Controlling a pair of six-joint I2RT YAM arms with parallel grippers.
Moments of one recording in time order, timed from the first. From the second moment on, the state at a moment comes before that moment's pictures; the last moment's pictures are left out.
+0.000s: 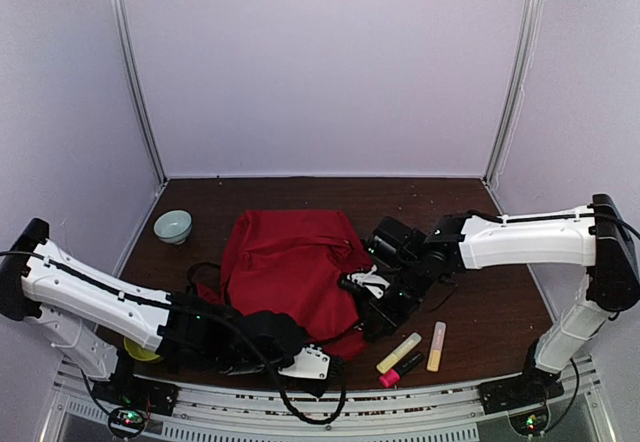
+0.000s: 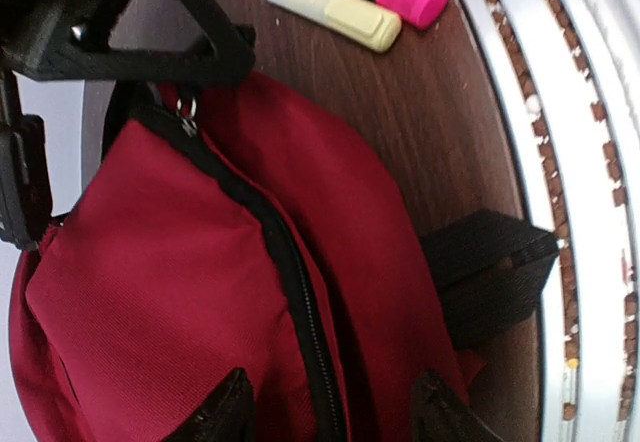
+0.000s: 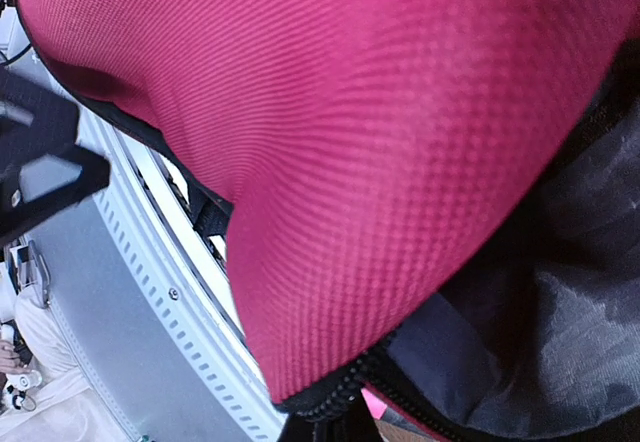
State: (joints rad) left arm -1.51 1.46 0.87 -0.33 -0.40 0.51; right arm 0.98 1.61 1.12 -0.76 -0.43 0.24
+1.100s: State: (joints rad) left arm -1.56 1.30 0.83 -0.38 -0.82 0.28; right arm 0.76 1.58 1.29 -0.79 -0.43 0.14
